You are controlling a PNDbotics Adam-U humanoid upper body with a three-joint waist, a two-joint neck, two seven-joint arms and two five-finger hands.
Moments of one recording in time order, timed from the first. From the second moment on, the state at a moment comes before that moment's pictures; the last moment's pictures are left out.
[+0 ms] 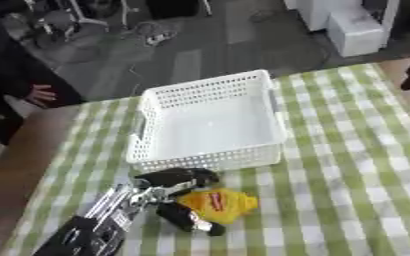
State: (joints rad) left arm -0.39 0.39 -0.28 -1.50 -0.77 -0.08 -0.58; right arm -0.52 -0.48 0.12 -1.99 -0.06 0.17 0.18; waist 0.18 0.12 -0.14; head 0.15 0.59
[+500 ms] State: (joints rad) left arm -0.40 0.38 -0.28 -1.49 -0.80 -0.08 -0.59; right arm -0.52 -0.48 0.12 -1.99 -0.06 0.17 0.18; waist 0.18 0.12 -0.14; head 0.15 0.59
